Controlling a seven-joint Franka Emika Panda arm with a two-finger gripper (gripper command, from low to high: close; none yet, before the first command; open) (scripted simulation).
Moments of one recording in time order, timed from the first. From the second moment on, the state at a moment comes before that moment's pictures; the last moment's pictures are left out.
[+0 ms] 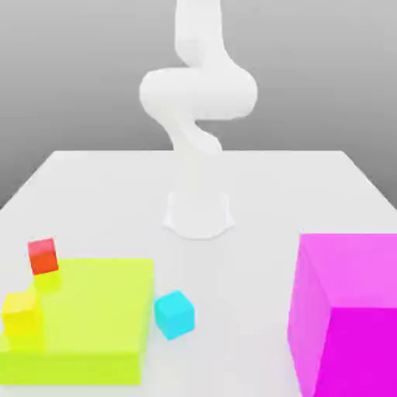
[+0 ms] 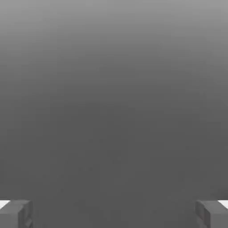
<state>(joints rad) 0.05 -0.75 0.01 -2.32 0.02 2.32 0.76</state>
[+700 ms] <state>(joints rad) 0.51 -0.20 0.27 -2.62 0.12 2.61 0.42</state>
